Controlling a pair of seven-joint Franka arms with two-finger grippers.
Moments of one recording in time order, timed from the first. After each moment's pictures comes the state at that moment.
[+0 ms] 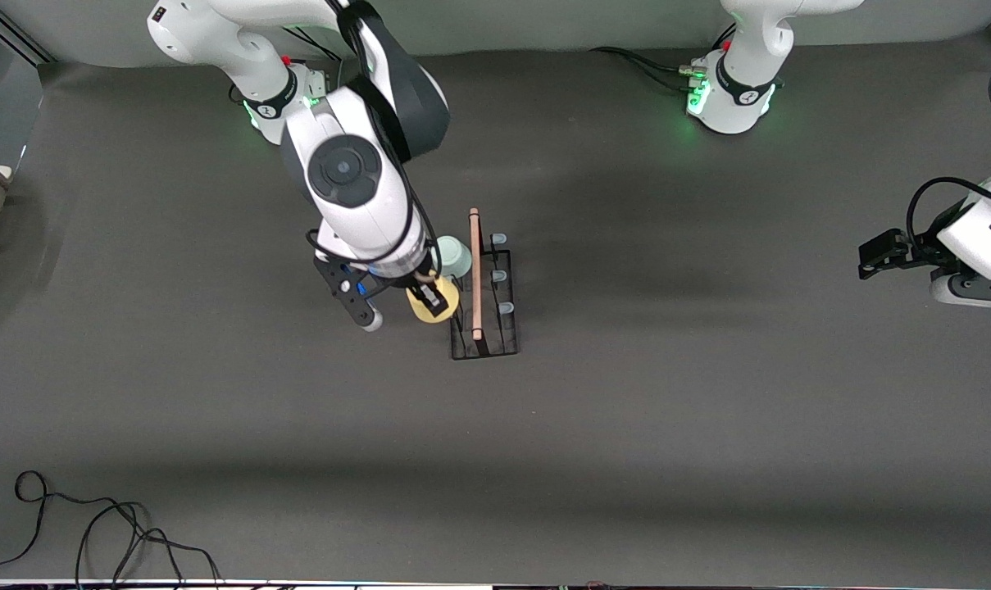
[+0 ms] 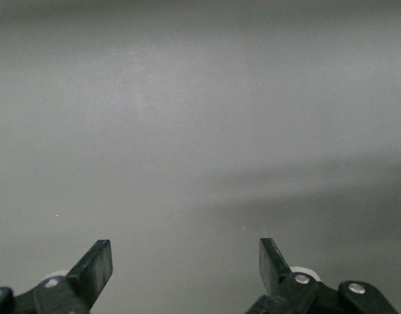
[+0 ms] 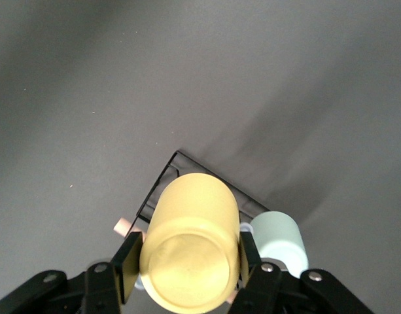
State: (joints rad) left arm 0.00 0.03 0.02 -1.76 0.01 1.80 0.15; right arm 0.96 0.51 -0.46 -1.42 0.25 1.86 1.41
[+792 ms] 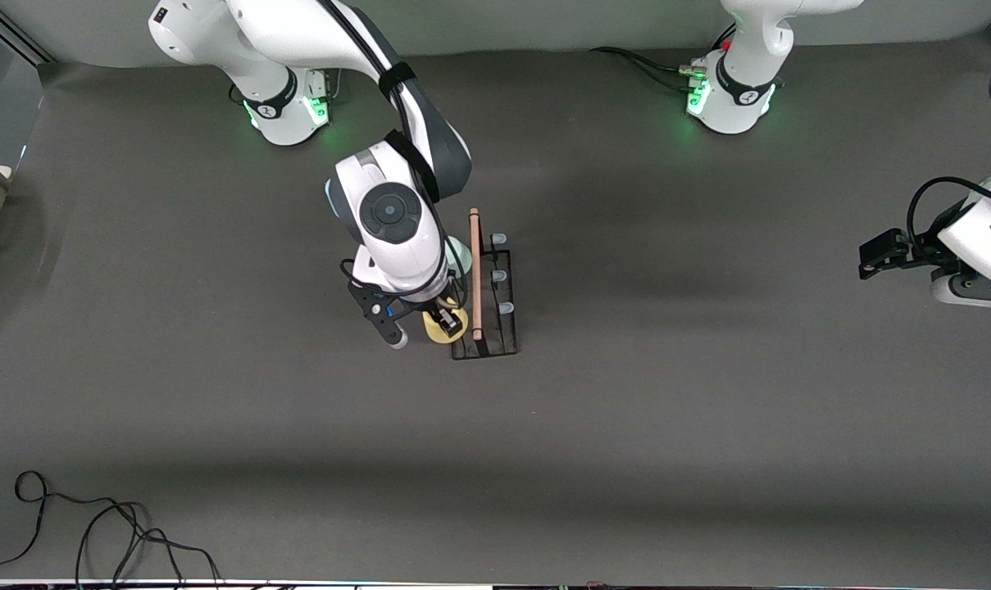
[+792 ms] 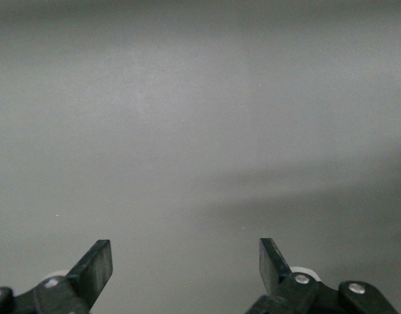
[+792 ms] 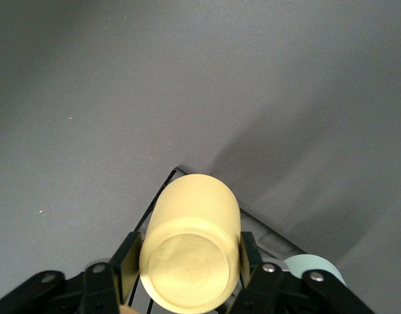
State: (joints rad) left arm 0.00 0.03 0.02 -1.76 0.01 1.80 0.14; right arm 0.99 0.59 -0.46 -1.54 0.25 2.06 1.41
